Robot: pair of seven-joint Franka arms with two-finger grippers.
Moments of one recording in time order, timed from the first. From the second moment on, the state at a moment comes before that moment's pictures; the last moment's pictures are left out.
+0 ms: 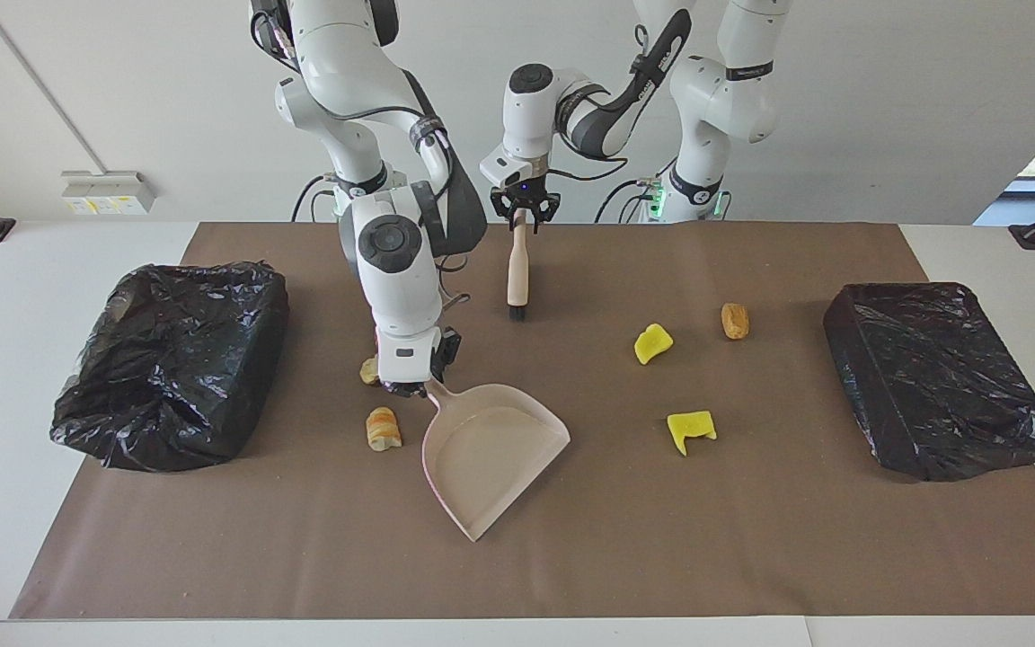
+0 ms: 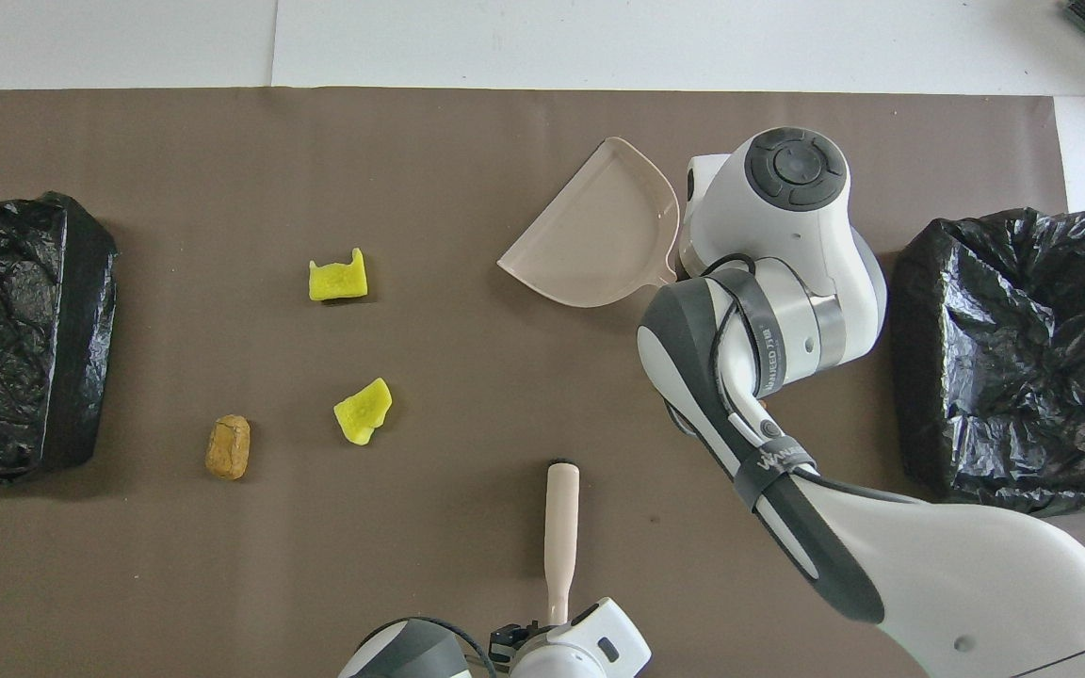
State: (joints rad) left arm -0.97 -0.08 -0.16 -2.39 -0.07 2.30 -0.89; right arm 0.42 0.43 -0.10 -1.60 -0.07 1.94 -0.63
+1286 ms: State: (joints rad) left arm -0.39 -0.21 -0.12 -2.22 0.06 1.84 -0.87; right arm 0.51 0.38 -0.07 -1.65 -0.02 1.83 -0.93
